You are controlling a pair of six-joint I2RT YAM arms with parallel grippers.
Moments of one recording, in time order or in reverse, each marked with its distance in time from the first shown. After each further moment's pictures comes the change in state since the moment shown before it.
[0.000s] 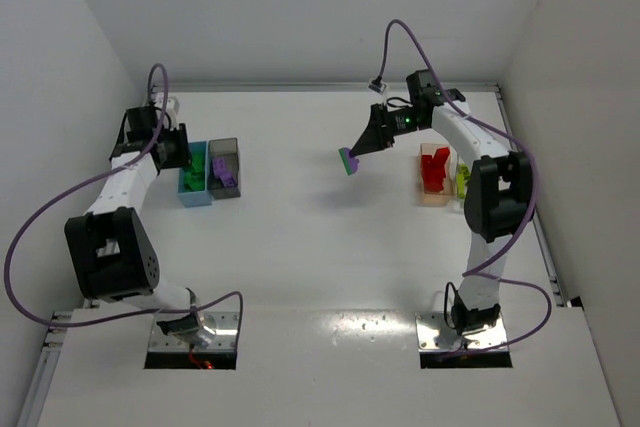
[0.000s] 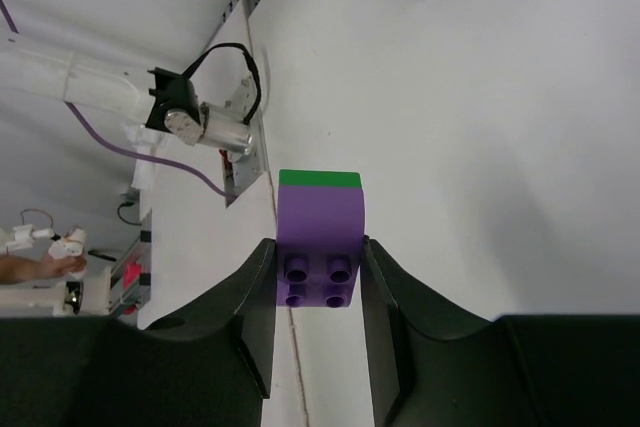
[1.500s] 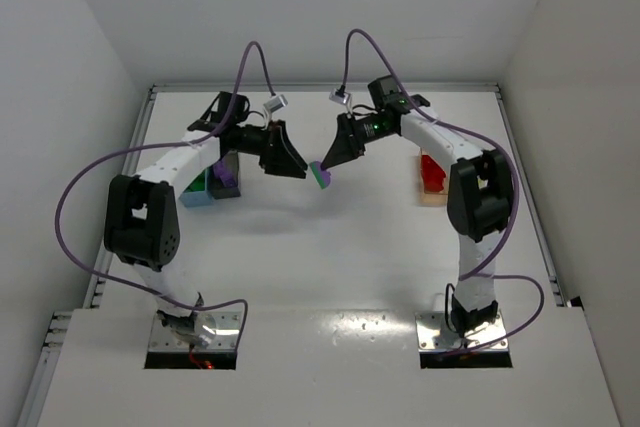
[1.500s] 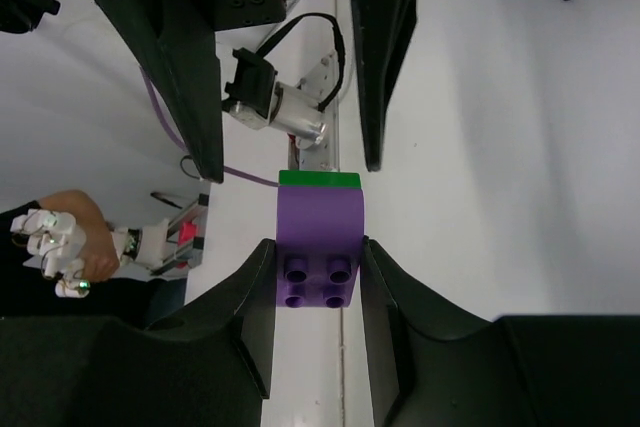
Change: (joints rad) left arm -0.436 0.209 0.185 -0.050 1.268 0.066; right arm 0.163 0.050 0.026 0.088 -0.105 0.105
